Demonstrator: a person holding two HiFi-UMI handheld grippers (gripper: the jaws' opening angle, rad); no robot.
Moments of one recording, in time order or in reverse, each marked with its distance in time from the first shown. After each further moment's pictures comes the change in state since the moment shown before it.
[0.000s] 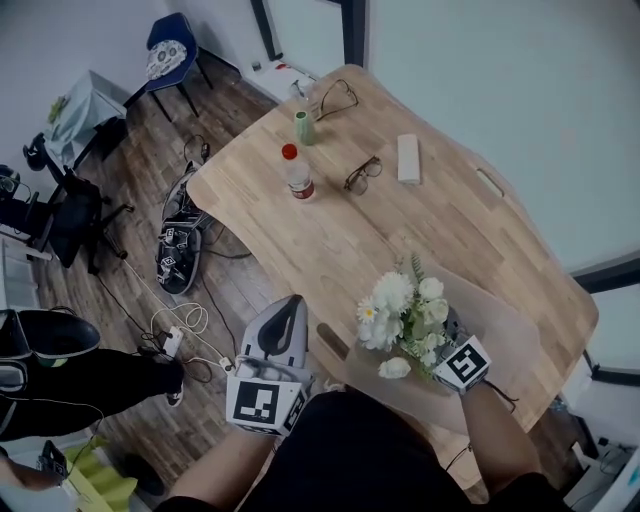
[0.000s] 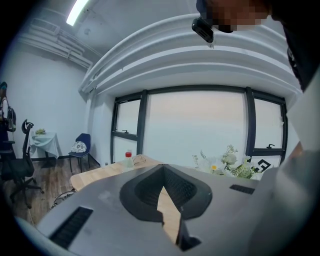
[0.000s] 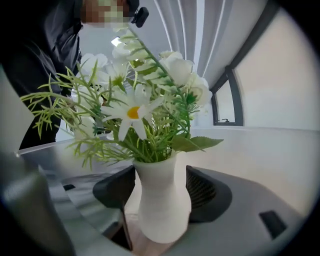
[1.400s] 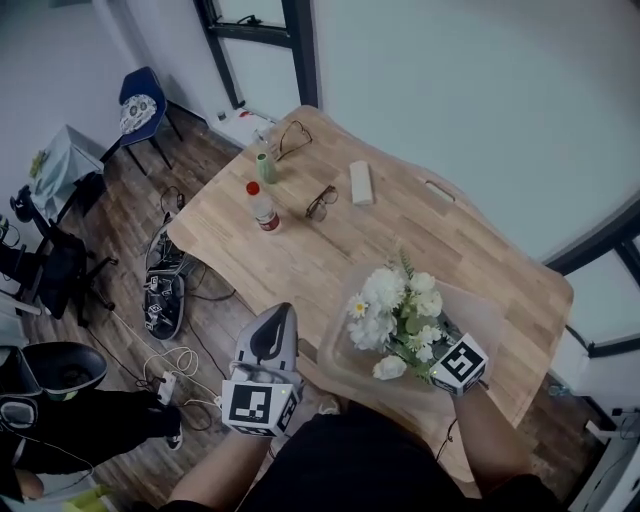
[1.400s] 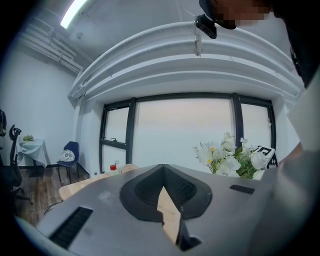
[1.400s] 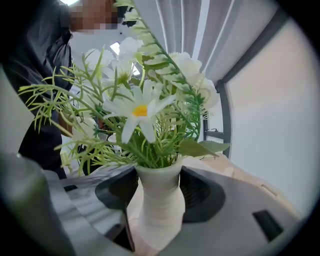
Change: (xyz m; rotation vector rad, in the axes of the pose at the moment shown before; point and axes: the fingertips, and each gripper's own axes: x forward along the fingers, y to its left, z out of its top) left arm -0.010 -0.046 0.038 0.050 -0.077 -0.106; right arm -0.065 0.010 0.060 -0.010 -0.070 -0.112
